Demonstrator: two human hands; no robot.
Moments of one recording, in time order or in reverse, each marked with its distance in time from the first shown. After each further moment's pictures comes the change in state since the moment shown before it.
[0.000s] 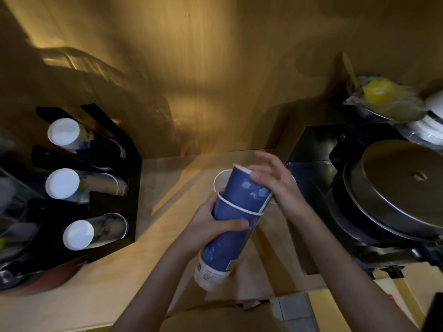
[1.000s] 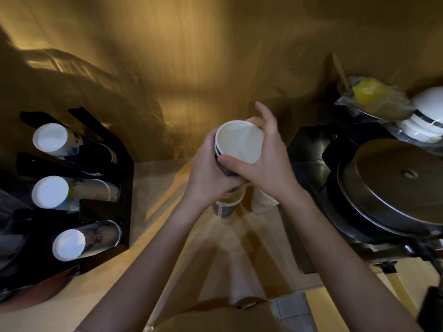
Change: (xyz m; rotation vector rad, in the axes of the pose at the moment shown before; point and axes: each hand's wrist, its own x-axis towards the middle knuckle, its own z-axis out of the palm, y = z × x) left_hand 0.043 0.065 -0.002 0.395 0.324 0.558; right_hand 0.013 -0.053 0.021 -0.514 0.198 -0.372
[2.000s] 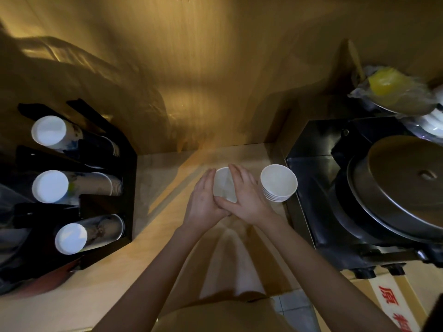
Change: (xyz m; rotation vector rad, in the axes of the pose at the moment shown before) left_hand -0.037 -0.084 0.027 0.409 -0.196 -0.273; right_hand -0.028 0.096 0.070 -0.376 -0.409 0.030
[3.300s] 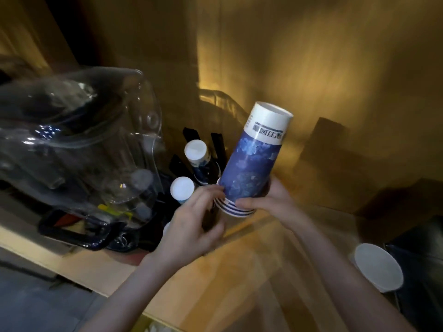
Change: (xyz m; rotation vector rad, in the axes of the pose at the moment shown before) left_hand -0.112 -0.030 -0.184 0.099 0.490 0.194; right_hand 0.068 -0.163 -0.024 0.926 -0.333 -0.176
